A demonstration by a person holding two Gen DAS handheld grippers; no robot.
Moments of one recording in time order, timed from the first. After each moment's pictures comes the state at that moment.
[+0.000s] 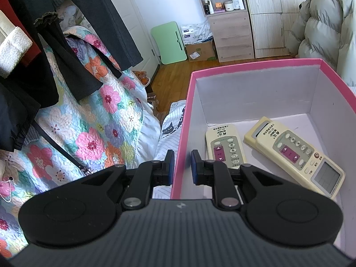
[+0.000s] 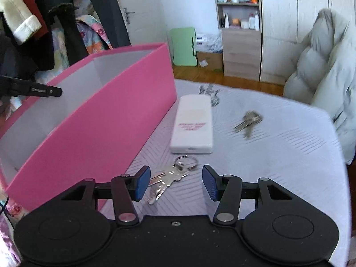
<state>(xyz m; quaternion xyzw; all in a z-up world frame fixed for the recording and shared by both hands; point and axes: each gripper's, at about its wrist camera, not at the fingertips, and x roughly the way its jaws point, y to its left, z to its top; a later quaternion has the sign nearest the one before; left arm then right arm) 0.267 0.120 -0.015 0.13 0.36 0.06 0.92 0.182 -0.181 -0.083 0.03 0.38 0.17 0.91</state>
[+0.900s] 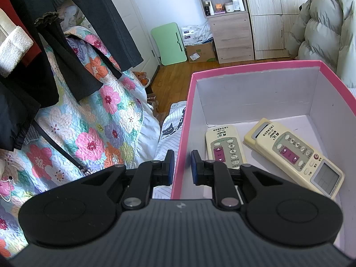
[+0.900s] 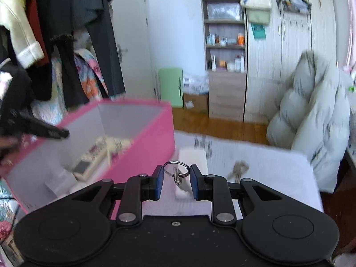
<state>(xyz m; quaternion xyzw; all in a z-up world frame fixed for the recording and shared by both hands) 0.267 0.119 -0.015 0.13 0.36 0.06 0.92 0.147 -0.162 -0.018 0.01 0.26 0.13 0.96</state>
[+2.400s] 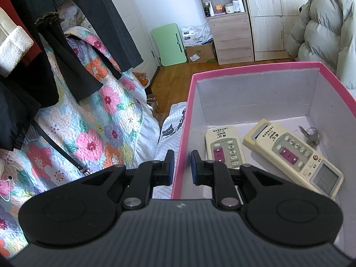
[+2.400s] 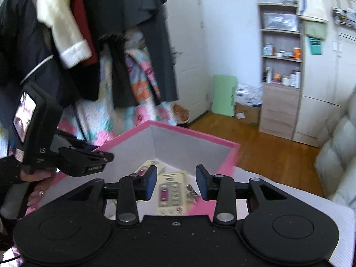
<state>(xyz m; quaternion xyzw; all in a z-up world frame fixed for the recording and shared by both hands) 0.270 0.122 -0.018 0.14 0.36 0.06 0.92 0.198 -0.132 0.013 -0.01 0.25 0.26 0.93</state>
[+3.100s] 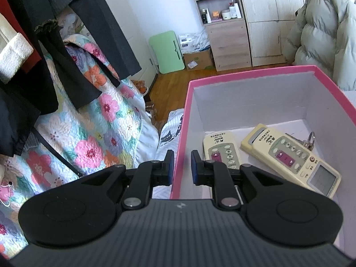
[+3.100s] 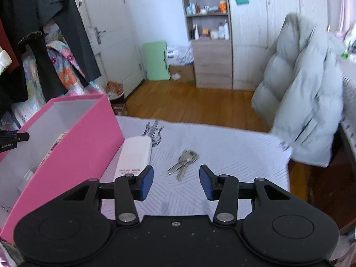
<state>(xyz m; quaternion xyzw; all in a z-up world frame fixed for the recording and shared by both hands) 0.268 0.124 -0.014 0.14 0.34 0.05 0.93 0.223 -0.257 -0.037 0.06 0.37 0.11 0.92</state>
